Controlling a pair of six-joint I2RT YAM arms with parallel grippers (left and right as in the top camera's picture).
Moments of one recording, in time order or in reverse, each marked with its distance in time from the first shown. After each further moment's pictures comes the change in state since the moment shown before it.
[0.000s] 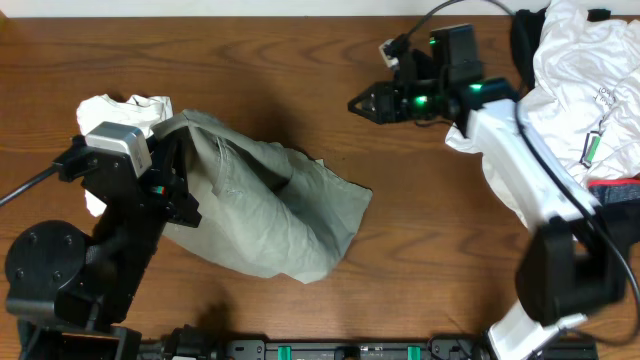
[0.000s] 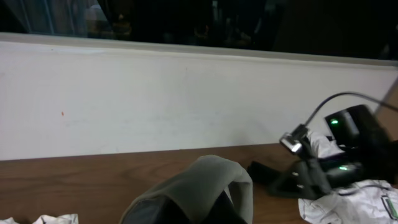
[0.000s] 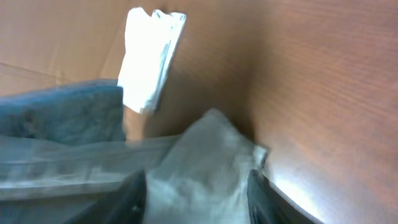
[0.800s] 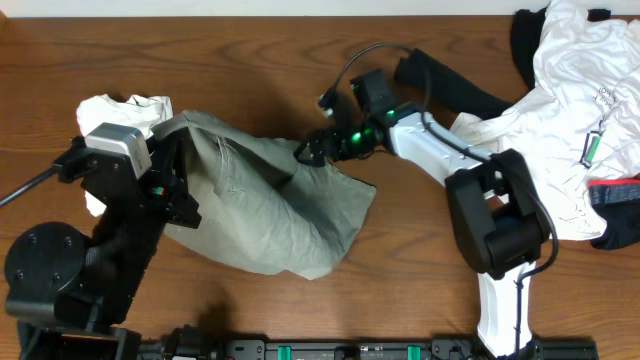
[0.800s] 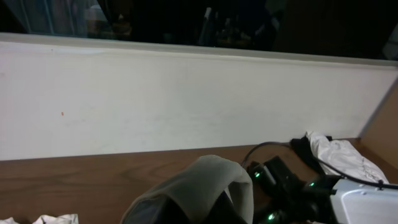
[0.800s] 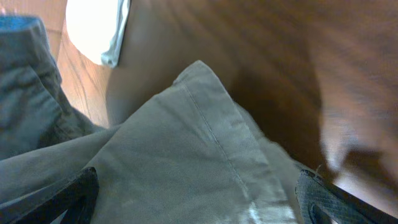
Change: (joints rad) left arm 0.000 -0.003 0.000 -0.001 0.000 0.000; right arm 0.216 0.357 -0.015 0.233 0.026 0.023
